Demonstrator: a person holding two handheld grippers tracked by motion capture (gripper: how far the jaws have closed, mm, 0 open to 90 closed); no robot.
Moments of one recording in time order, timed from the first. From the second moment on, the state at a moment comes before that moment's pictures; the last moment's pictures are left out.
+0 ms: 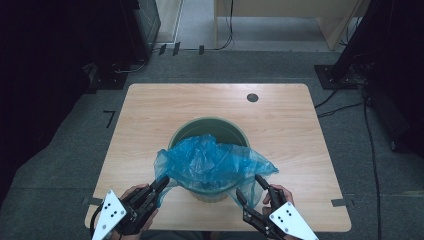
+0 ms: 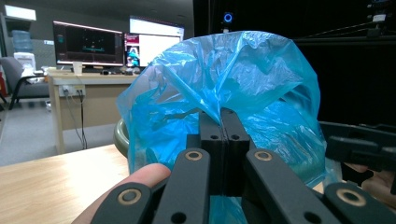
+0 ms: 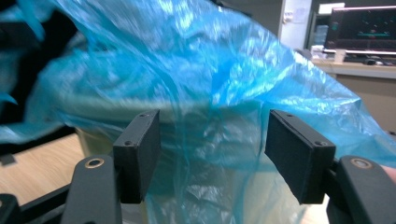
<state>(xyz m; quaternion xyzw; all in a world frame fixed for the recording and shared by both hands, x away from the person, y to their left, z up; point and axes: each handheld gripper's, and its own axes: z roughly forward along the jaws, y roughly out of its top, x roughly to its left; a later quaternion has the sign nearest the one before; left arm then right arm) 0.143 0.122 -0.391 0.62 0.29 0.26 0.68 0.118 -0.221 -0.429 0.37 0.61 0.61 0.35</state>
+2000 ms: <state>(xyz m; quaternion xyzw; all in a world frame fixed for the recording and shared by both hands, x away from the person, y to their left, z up) 0.276 0.109 -0.406 0.59 0.45 0.29 0.60 0.264 -0.226 -0.393 0.44 0.62 0.52 0.39</state>
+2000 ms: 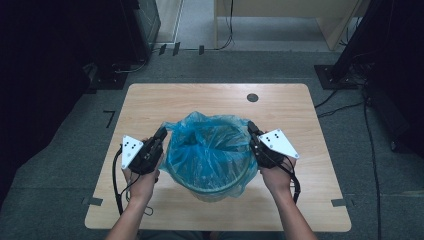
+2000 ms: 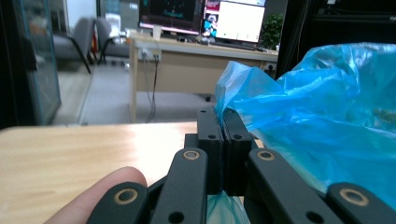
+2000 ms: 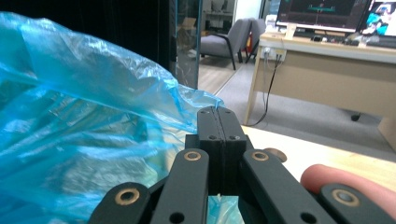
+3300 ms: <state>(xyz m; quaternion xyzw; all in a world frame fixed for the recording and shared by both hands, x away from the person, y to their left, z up) 0.275 0.106 -0.519 0.70 0.56 0.15 0.42 0.275 -0.227 -0.515 0.59 0.65 0.42 0.23</state>
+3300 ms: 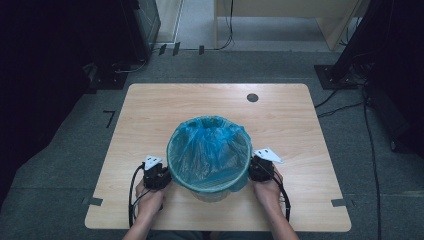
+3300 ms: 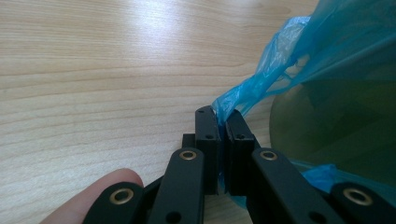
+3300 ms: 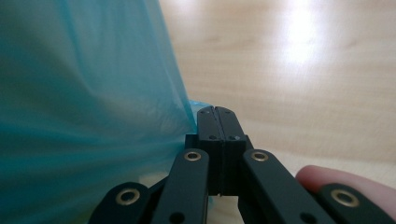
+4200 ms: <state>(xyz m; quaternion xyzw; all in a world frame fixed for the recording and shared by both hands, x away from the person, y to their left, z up) 0.207 0.163 -0.475 0.64 0.52 0.23 0.52 0.181 -0.269 -0.459 0.49 0.61 0.56 0.26</state>
